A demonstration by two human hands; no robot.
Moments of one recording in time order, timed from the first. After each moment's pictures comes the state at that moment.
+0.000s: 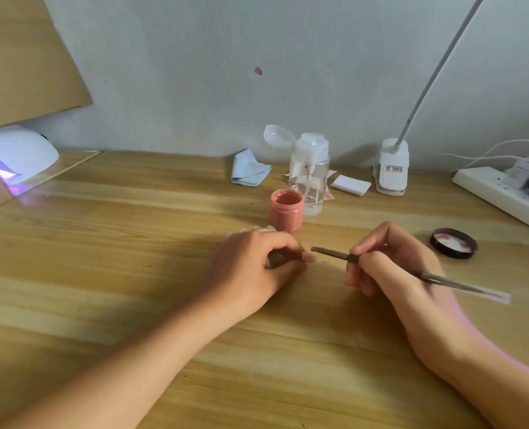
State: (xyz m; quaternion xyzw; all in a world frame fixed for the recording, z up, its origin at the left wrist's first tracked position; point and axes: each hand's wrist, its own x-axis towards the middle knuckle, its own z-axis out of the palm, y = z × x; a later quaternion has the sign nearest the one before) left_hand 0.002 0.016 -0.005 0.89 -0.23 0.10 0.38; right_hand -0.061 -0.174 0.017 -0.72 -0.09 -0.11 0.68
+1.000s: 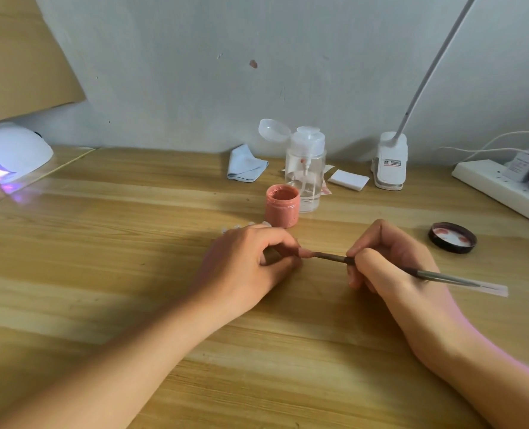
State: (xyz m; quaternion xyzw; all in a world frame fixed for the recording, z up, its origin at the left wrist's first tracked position) left_hand 0.001 0.017 -0.006 0.90 -0.23 0.10 0.36; right_hand -0.059 -0.176 0.014 -0.77 -0.07 -0.12 0.63
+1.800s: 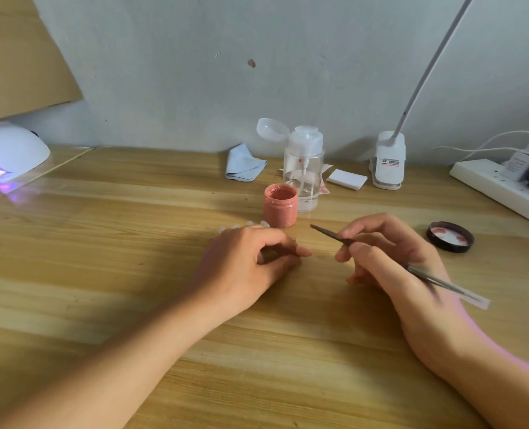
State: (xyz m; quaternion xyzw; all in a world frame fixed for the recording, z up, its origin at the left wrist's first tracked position) left_hand 0.003 0.018 -0.006 0.89 -0.24 0.10 0.37; right_hand -0.060 -0.179 0.013 -0.73 -0.11 -0.12 0.67
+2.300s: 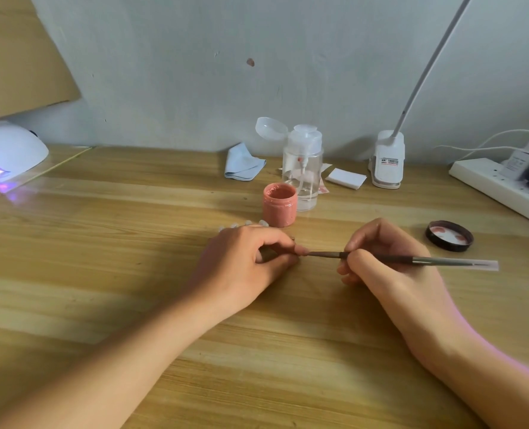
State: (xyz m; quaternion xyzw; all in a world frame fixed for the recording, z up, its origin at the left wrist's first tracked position) left_hand 0.002 0.018 -0.005 0.90 -0.21 0.08 0.37; right_hand -0.060 -0.170 0.019 -0.74 -0.03 -0.13 0.66
